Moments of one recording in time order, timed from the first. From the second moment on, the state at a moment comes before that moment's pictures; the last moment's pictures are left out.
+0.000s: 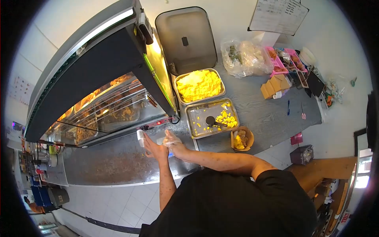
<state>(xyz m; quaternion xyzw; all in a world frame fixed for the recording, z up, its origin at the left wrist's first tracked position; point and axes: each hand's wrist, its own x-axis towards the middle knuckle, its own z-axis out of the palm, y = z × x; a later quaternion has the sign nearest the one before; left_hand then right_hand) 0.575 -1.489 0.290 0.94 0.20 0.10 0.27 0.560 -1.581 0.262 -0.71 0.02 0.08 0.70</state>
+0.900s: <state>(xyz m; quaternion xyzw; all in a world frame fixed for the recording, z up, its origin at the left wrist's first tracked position) 0.582 -1.621 0.427 0.75 -0.02 0.15 0.65 0.828 -2.075 0.309 -0.87 0.14 -0.17 0.45</state>
